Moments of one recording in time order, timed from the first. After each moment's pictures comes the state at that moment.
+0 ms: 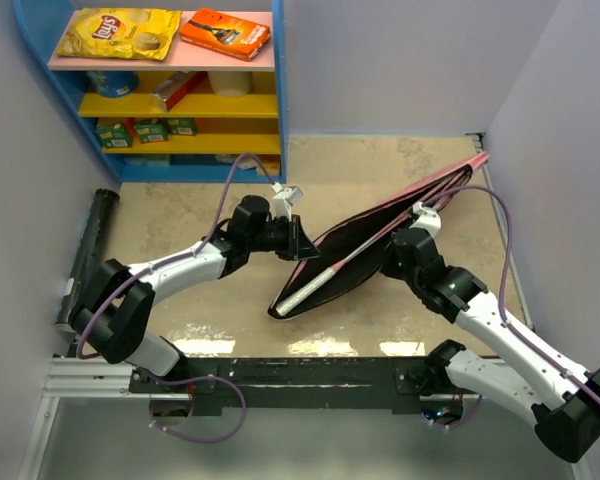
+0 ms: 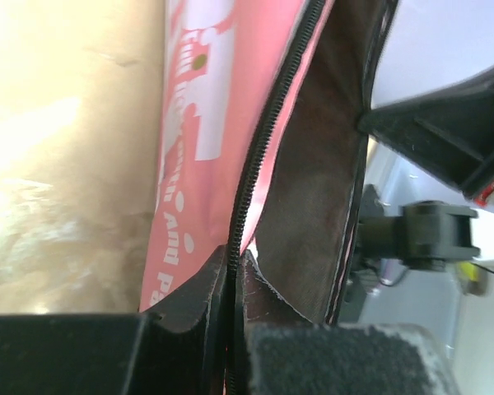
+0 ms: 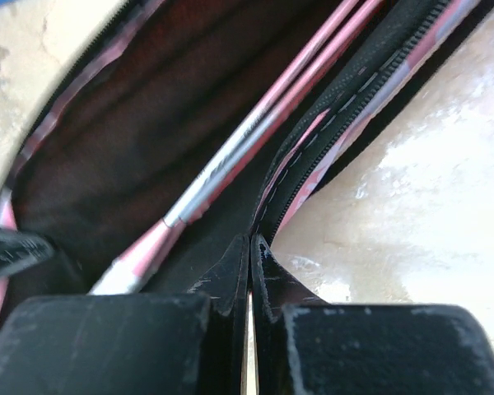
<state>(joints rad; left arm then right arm) -0.63 1.50 0.83 0.22 0.54 -0.62 0.63 0.87 0.73 -0.53 0.40 0.71</state>
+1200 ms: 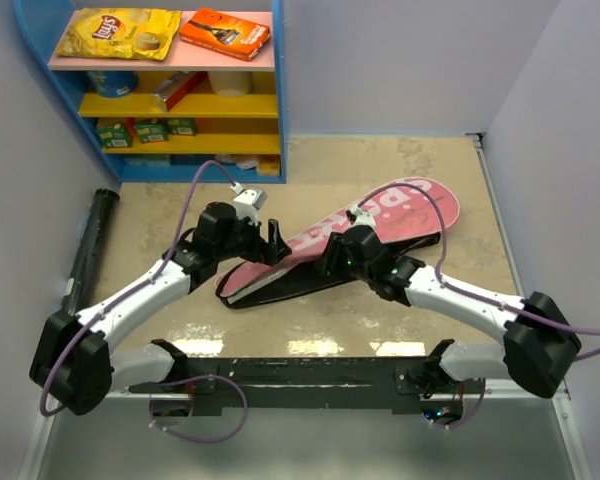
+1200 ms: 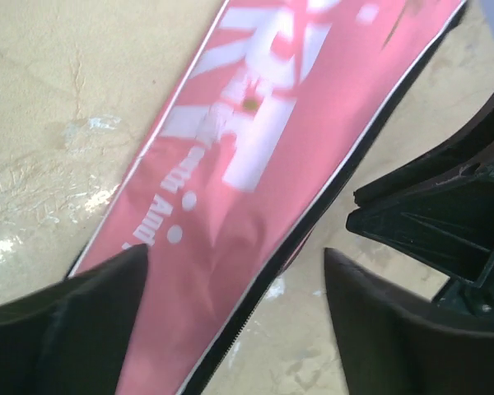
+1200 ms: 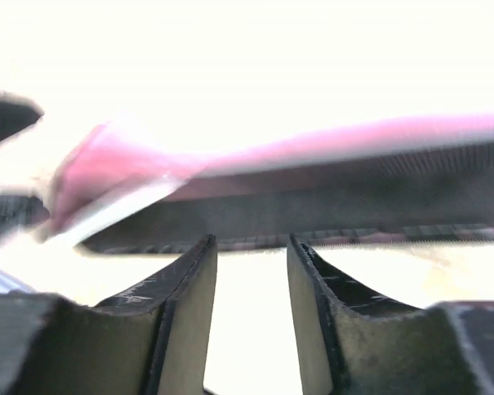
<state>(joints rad) -0.54 1.23 0.75 -0.08 0.24 -0.33 0.81 1.31 0.73 -0.10 0.16 0.85</state>
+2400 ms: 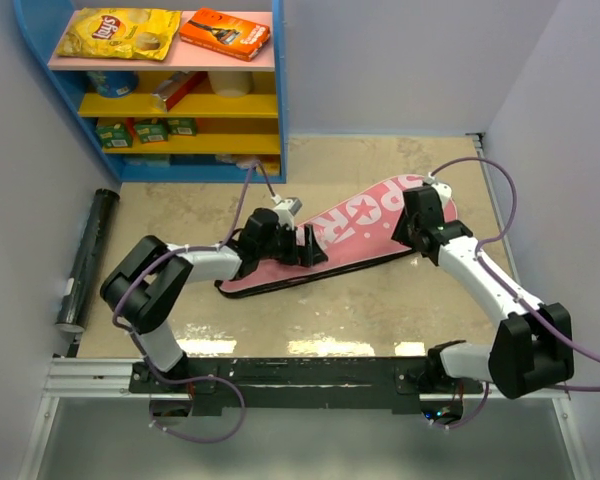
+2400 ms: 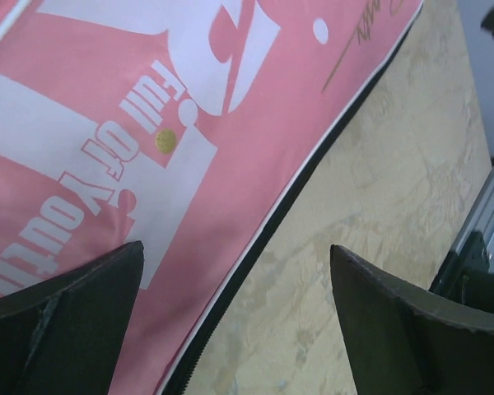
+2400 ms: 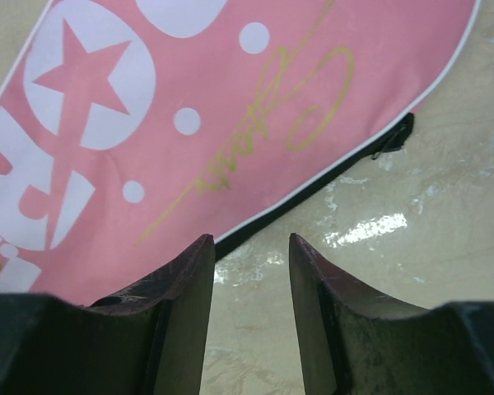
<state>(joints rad) -0.66 1.71 0.79 0.35 0.33 -0.56 0.29 1.28 0.91 -0.50 0.35 0.56</state>
